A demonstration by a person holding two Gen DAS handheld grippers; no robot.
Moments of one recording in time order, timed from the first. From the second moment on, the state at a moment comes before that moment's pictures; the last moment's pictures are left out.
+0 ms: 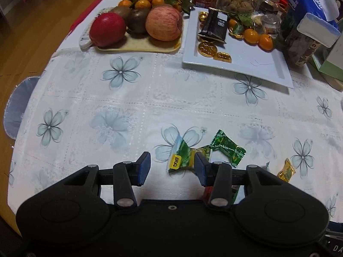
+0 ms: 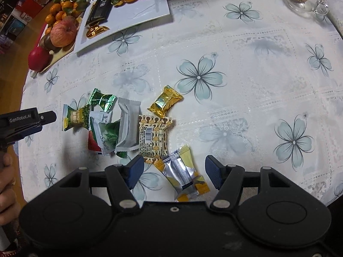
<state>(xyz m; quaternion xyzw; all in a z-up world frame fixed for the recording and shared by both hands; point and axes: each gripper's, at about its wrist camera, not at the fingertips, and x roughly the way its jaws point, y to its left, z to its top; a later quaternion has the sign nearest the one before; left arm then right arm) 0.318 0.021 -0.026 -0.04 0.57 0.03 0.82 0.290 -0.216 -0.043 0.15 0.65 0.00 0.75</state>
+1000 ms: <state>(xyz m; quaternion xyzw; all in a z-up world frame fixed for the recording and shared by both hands) 0.334 0.023 -0.067 -0.05 0.66 0.07 0.75 0.291 -0.241 -0.045 0.20 0.66 -0.01 0.72</state>
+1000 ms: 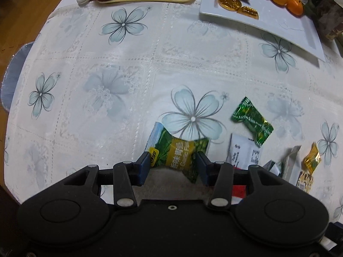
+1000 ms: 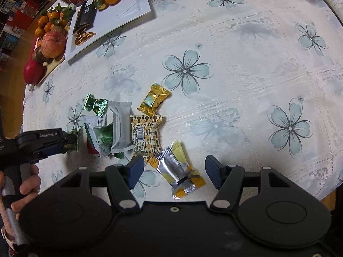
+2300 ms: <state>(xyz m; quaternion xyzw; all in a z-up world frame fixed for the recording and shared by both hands) 0.310 0.041 -0.077 -0.09 0.69 0.03 0.71 0.353 -0.232 -0.084 0.27 0.62 -0.10 0.73</state>
